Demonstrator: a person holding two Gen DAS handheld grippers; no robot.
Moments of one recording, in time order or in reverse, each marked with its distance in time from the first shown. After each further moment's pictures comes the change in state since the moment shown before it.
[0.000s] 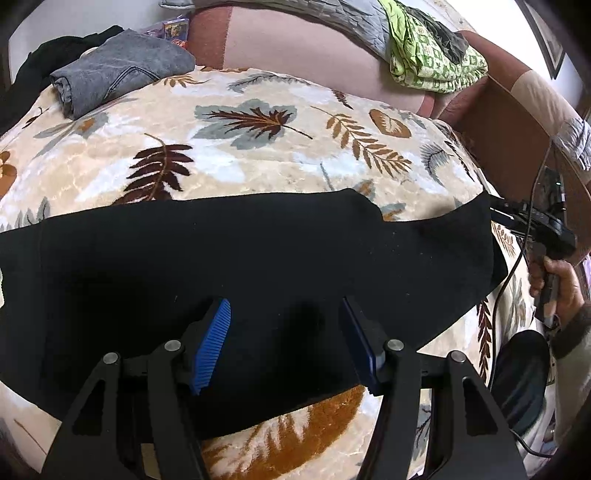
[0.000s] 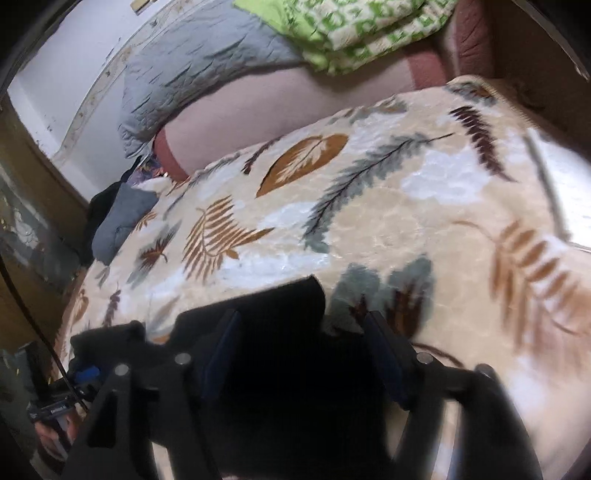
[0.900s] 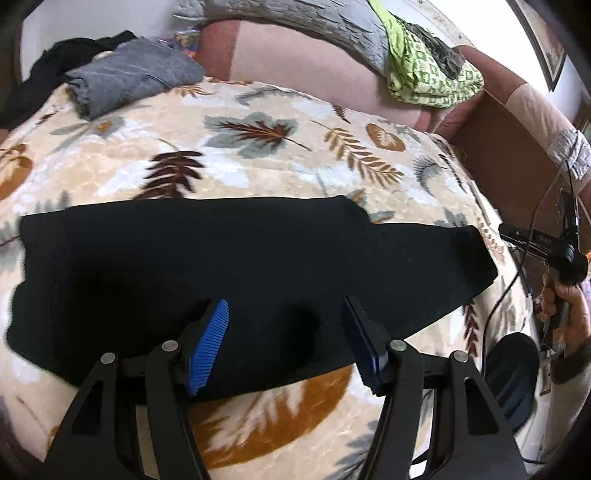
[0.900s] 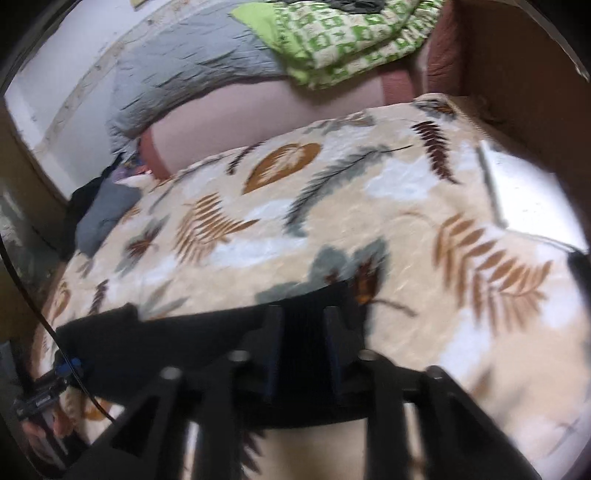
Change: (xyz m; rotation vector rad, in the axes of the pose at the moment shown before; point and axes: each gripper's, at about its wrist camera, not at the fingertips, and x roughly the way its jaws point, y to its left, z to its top) left arm -0.023 0.007 -0.012 -0.025 -0.051 -0.001; right arm -0.067 0.030 -0.035 -0.030 -0.010 -0.191
